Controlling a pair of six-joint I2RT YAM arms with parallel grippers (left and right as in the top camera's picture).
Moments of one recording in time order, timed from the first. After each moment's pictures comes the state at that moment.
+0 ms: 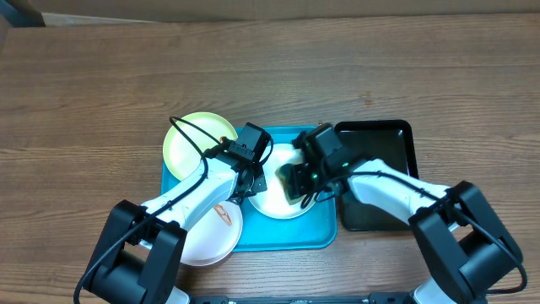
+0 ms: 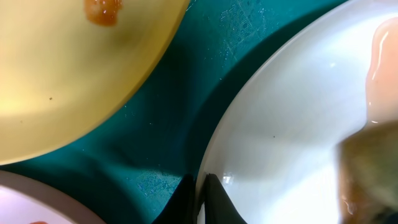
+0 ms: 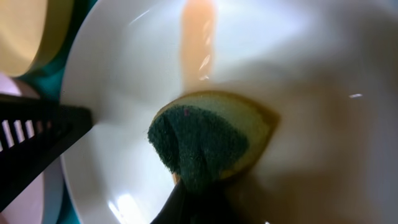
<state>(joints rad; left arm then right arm) -0.49 1.69 0.94 -0.65 -0.06 -0.70 0.61 1.78 0.90 -0.23 -0.39 0.44</state>
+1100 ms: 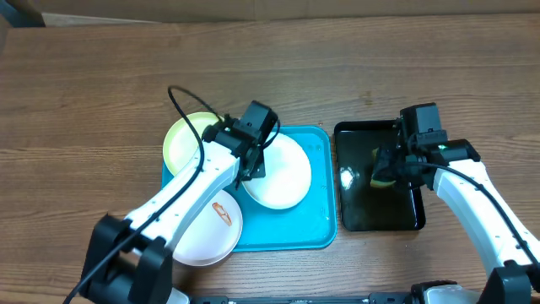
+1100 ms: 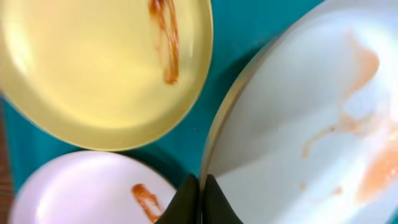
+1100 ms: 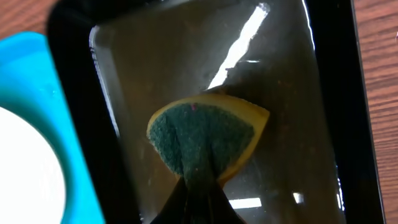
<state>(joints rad) -0.52 1.65 1.21 -0.98 -0.23 -0.60 0.13 1.44 0.92 -0.74 -0.10 0.40</state>
